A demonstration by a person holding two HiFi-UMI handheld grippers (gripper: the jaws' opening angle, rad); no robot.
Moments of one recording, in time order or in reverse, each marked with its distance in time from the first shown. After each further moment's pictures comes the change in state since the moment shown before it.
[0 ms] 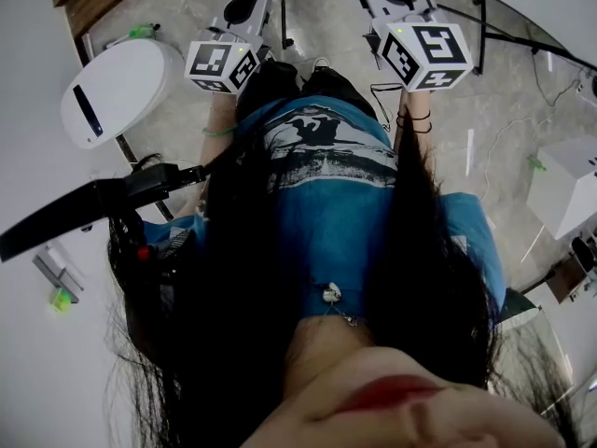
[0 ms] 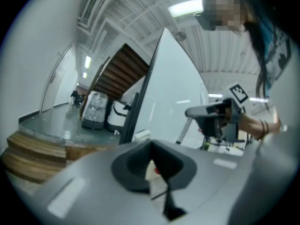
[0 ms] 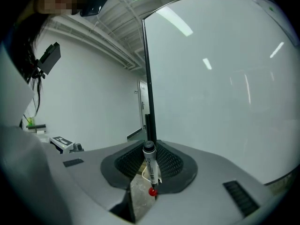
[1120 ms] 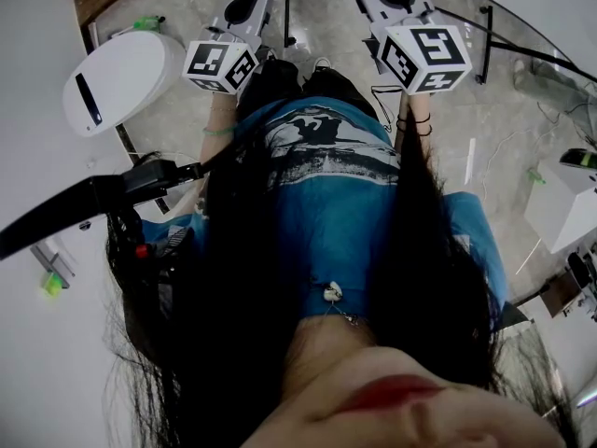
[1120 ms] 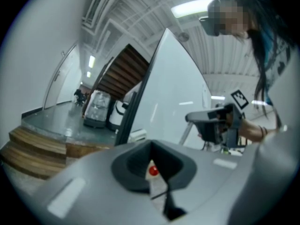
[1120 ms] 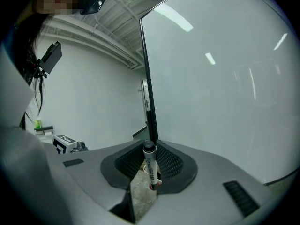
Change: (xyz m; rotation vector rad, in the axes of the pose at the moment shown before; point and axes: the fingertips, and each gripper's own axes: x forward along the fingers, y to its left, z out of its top) left arm 0.020 -0.039 -0.003 -0.037 -0.005 0.026; right arm -0.028 -0.029 -0.011 0.025 0.025 0.072
